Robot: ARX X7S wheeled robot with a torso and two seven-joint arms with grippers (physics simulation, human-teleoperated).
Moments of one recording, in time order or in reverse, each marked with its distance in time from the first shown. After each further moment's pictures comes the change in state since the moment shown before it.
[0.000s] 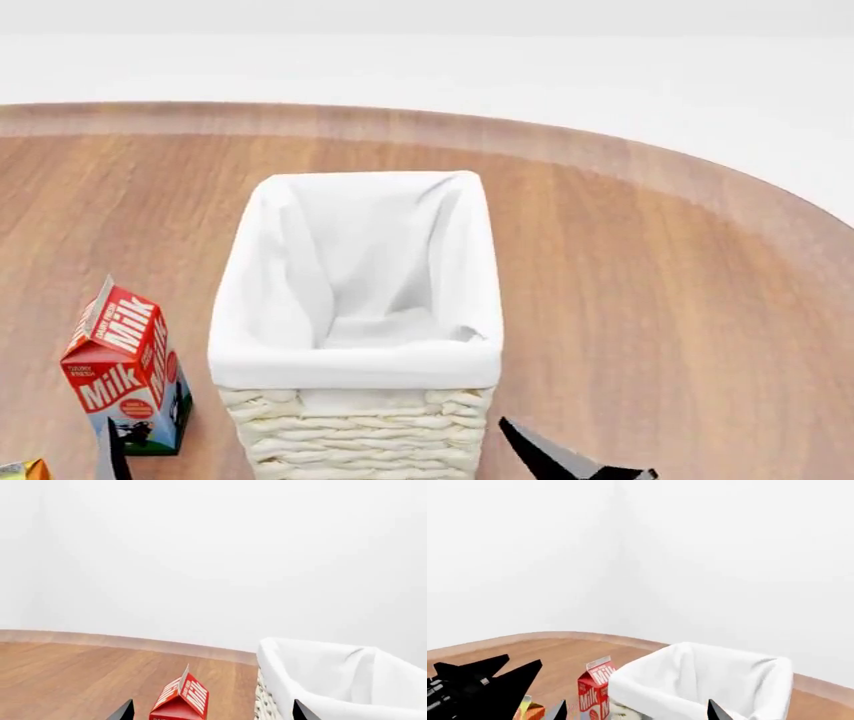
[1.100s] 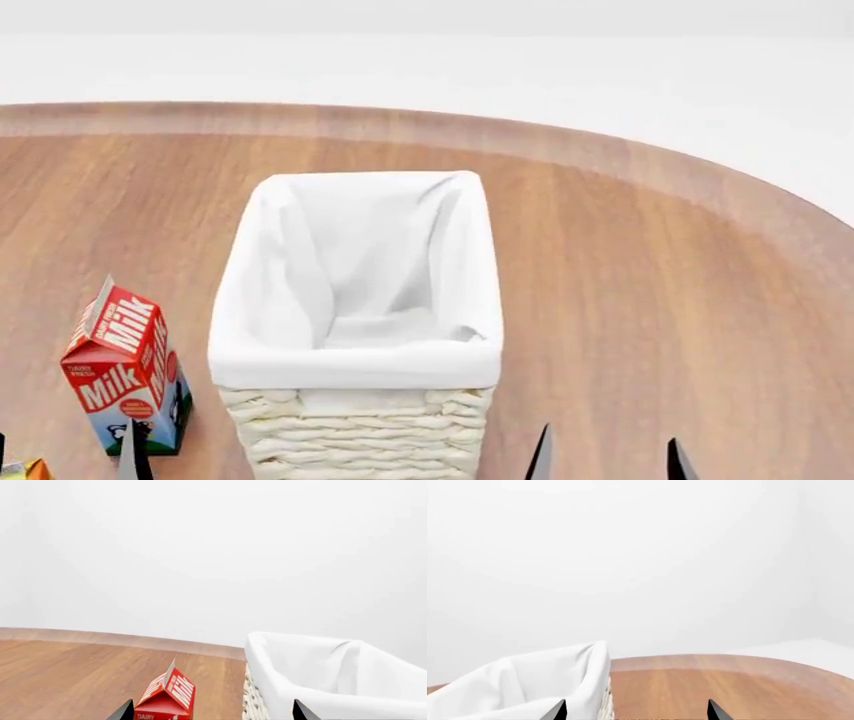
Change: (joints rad) left arm -0.017 0.028 0.006 -0.032 0.010 -0.001 0.043; right arm -0.051 -0.366 0.130 0.213 -0.338 -0.130 0.479
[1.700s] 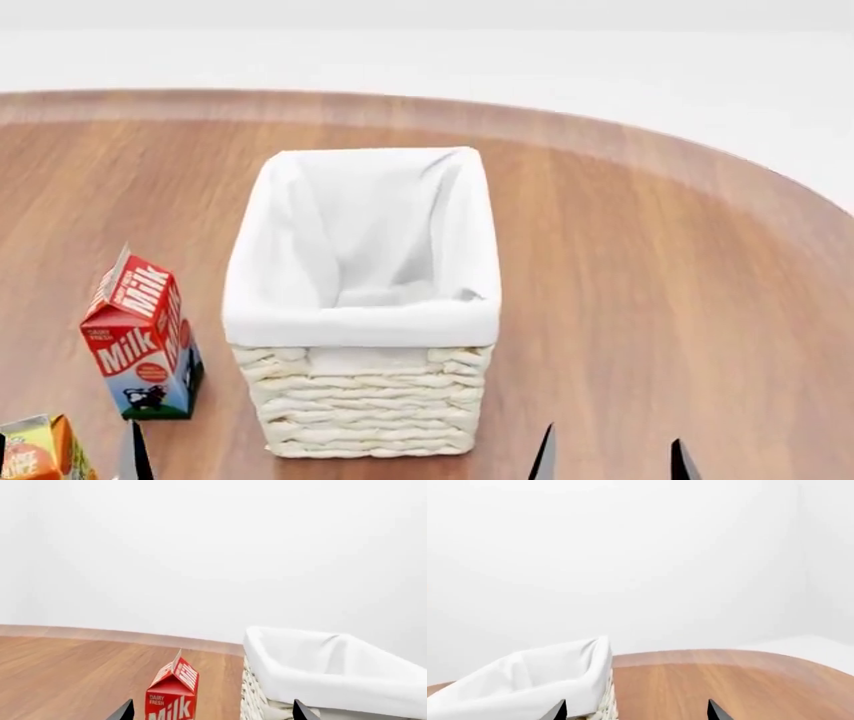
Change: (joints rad) left arm 0.004 0.011 -0.010 0.002 0.007 -0.003 0.012; right arm -0.006 -0.007 0.016 -0.011 0.009 0.013 -0.010
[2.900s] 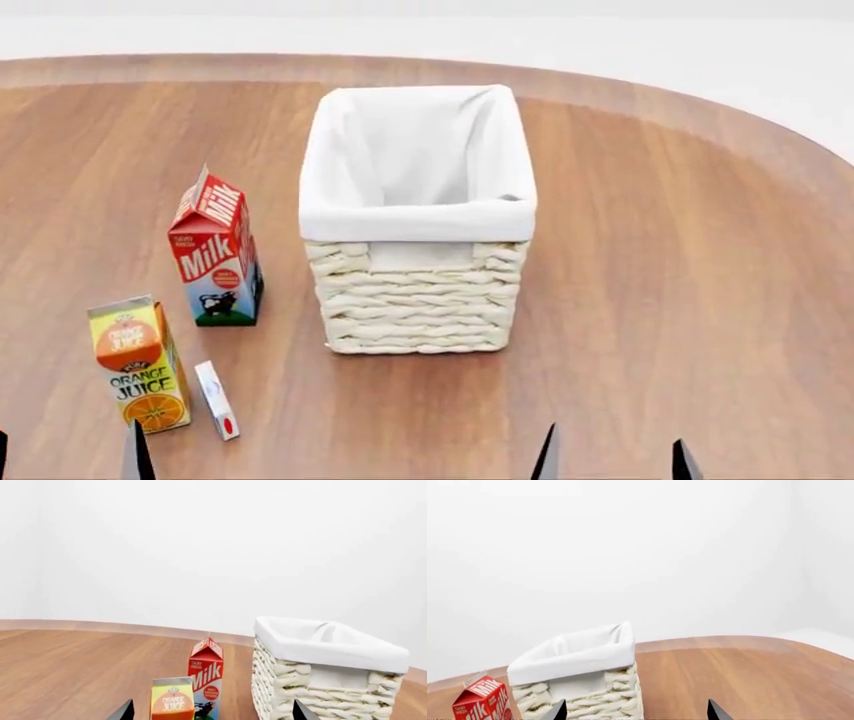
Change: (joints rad) left arm 0.002 0.021 -0.022 0.007 0.015 -0.018 0.026; right arm -0.003 -0.019 0.029 -0.002 0.017 0.010 -0.038
